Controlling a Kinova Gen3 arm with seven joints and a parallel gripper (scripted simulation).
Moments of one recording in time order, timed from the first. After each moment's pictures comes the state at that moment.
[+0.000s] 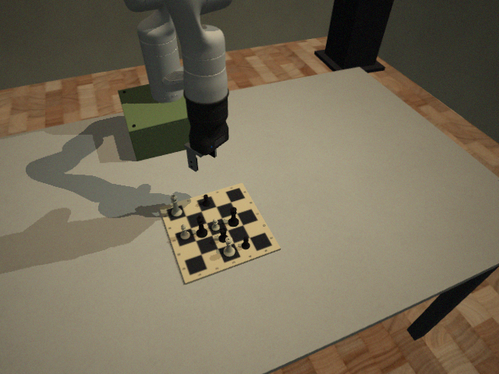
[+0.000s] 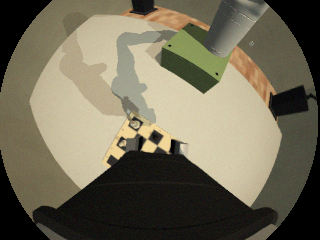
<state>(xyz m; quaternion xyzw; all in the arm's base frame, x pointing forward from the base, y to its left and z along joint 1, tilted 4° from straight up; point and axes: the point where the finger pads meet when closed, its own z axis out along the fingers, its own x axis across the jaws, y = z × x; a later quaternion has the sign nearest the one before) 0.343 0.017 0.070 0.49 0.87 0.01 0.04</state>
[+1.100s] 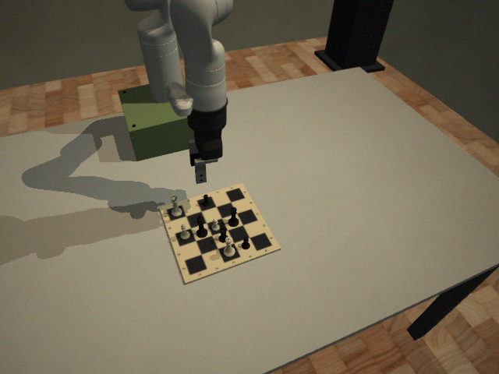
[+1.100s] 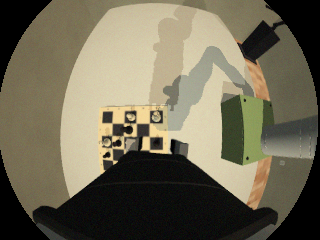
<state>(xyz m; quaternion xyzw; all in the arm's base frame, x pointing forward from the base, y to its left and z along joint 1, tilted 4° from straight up) 0.347 0.003 0.042 0.02 1.00 -0.03 0.04</state>
